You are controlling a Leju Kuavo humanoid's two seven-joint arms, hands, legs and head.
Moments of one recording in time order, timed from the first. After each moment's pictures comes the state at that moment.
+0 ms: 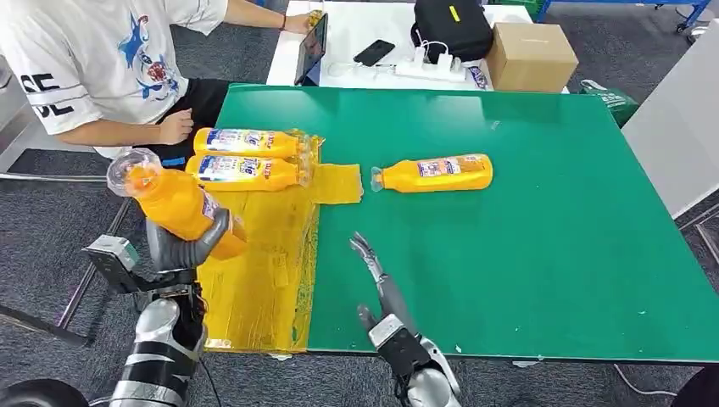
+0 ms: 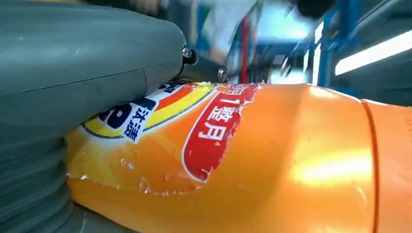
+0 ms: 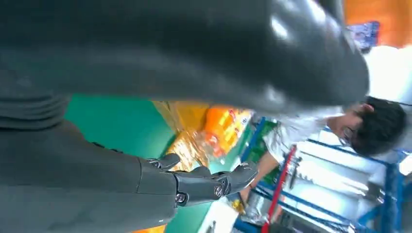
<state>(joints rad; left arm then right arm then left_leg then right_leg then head) -0.27 -0.16 0.04 -1.27 -0.07 0.14 -0.65 0.01 0.17 0.44 -1.36 0.30 -0.15 -0.67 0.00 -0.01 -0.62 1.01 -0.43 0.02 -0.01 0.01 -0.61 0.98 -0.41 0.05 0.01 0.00</state>
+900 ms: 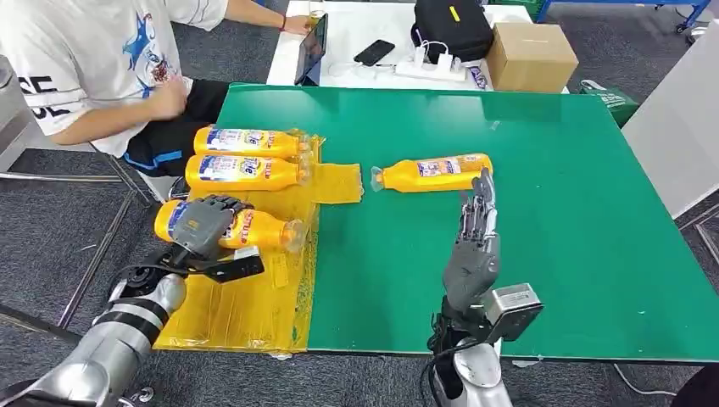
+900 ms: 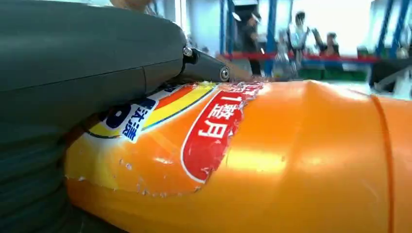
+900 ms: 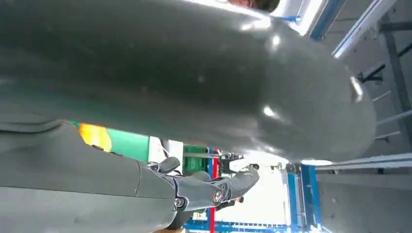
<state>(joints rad) -0.59 0.12 -0.29 -0.74 -1.10 0.38 -0.48 -0.02 0.19 0.29 -1.64 0.03 -0.25 -0.69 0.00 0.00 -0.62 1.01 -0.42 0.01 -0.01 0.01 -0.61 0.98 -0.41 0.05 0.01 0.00</state>
